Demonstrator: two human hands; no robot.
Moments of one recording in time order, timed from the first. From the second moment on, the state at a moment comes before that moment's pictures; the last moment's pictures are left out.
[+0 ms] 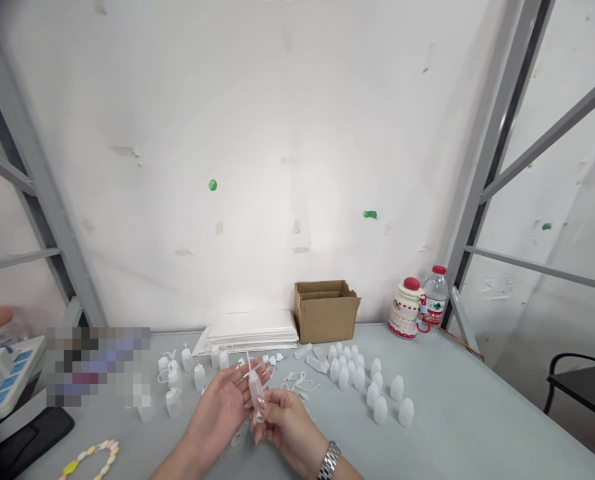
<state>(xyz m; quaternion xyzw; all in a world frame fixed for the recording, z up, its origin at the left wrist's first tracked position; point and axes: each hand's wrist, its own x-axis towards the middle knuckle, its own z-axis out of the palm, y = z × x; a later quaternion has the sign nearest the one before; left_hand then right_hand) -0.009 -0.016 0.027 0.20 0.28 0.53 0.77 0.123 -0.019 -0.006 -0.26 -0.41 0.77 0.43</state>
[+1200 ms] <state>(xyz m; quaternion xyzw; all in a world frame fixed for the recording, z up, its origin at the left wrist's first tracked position) 0.002 -0.016 0.009 0.40 0.38 0.53 0.64 0.130 -0.005 -0.013 -0.35 -0.50 0.65 0.46</state>
